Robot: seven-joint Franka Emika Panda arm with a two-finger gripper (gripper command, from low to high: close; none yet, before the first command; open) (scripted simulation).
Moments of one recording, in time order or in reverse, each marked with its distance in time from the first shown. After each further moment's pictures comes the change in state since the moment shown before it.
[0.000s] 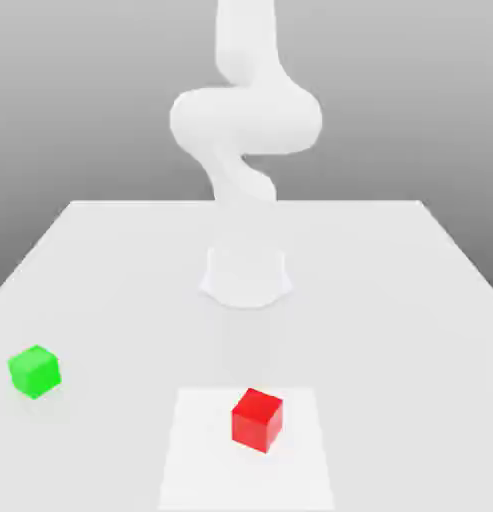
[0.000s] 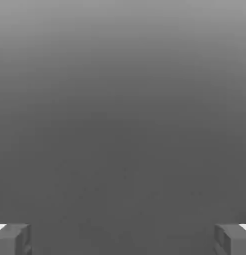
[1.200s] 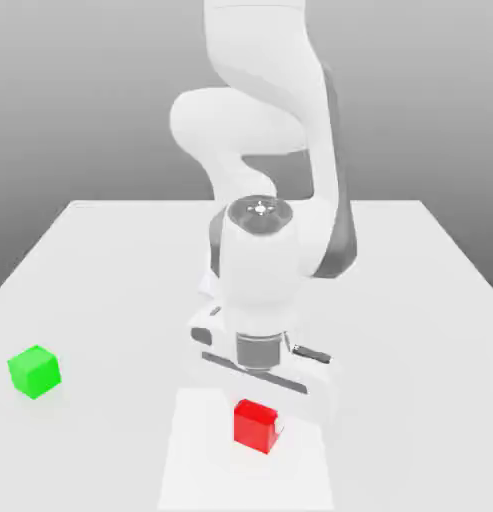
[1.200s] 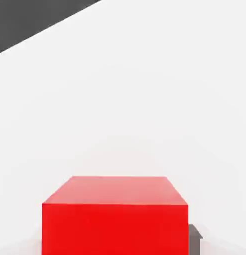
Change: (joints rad) arm 0.018 0.967 0.025 -0.382 -0.059 0.636 0.498
